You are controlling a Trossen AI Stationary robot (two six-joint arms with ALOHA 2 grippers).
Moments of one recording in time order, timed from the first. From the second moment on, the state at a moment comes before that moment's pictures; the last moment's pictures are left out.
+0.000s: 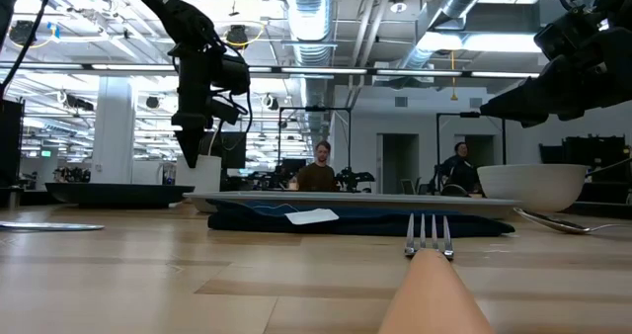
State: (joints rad) left arm 0.81 1.67 1.19 -0.92 -0.13 0.51; right arm 0.20 0.50 0.00 0.27 0.29 0.03
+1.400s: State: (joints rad) left arm 0.61 1.67 1.38 -1.02 -0.17 0.91; right arm 0.20 0.50 0.00 0.27 0.29 0.03
